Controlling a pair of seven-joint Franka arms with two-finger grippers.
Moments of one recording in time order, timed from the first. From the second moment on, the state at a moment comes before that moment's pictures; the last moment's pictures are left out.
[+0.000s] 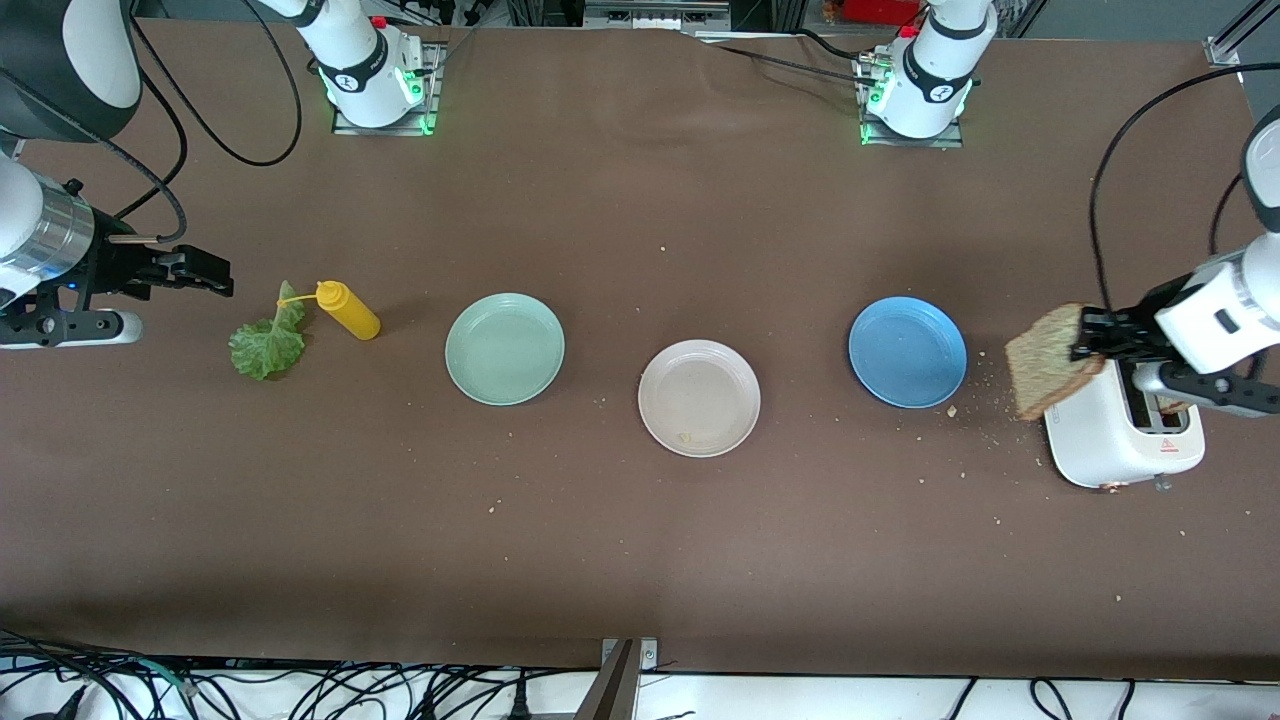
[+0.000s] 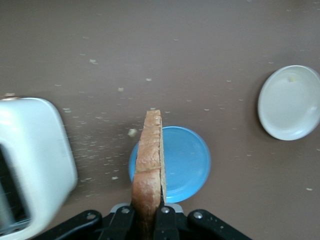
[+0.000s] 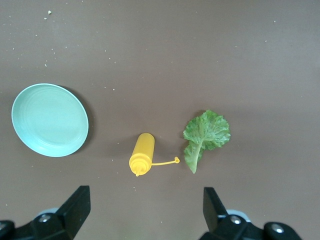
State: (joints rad) left arm 0.36 0.29 -0.37 -1.56 -0.10 1.73 0.20; right arm 0.28 0.19 -0.26 -1.51 0.03 1.56 -0.05
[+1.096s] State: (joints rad) left arm 0.13 0.89 -0.37 -1.58 -1.15 1.99 0.67; right arm 0.08 0.25 -0.29 -1.64 0.32 1.58 -1.09
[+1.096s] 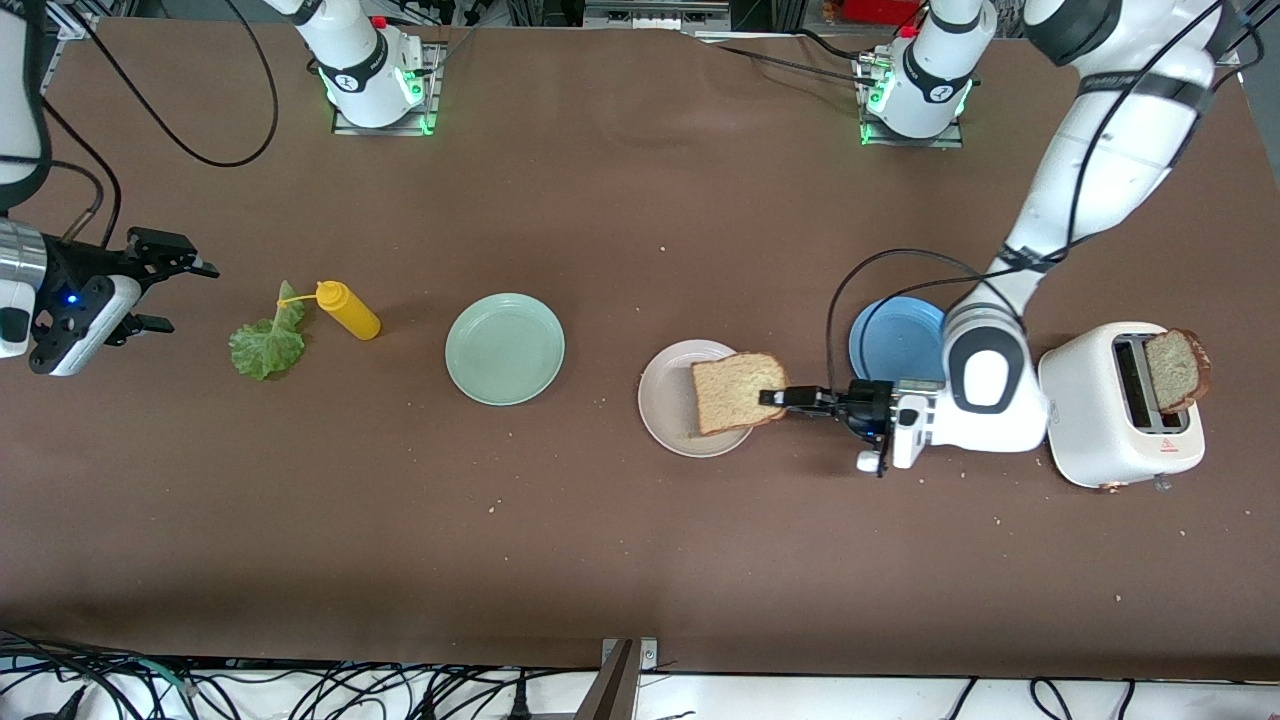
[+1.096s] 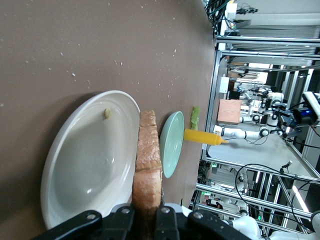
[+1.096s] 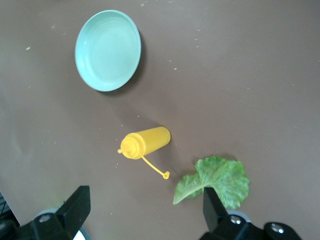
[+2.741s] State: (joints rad) left arm 0.09 0.81 -0.35 -1.54 -0.95 2.05 0.81; right arm -0.20 0.69 -0.25 -1.89 0.93 1.56 -2.21
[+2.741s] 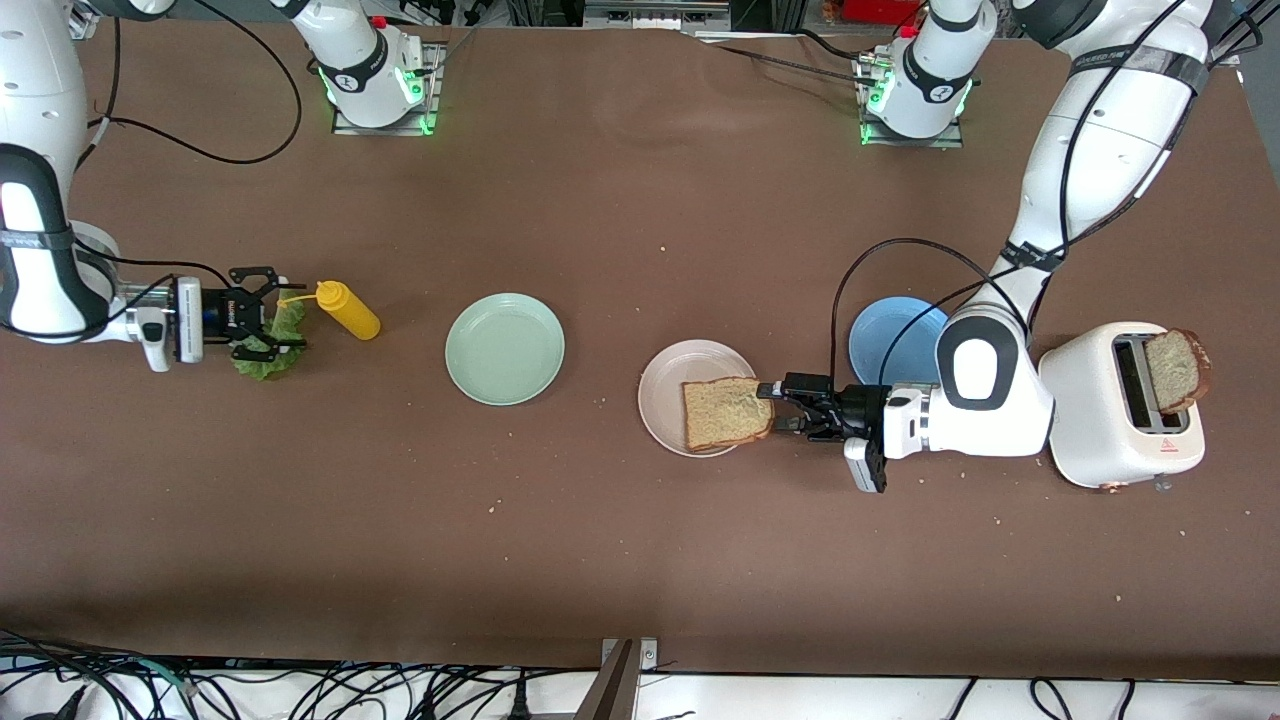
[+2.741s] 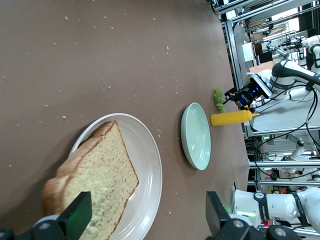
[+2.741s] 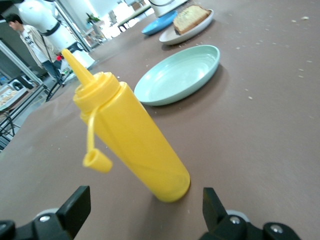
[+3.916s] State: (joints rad) left arm 0.08 0.58 -0.36 -1.52 -0.32 2.05 0.59; right arm -0.19 0.74 -0.15 -1.83 0.96 1.56 -2.31
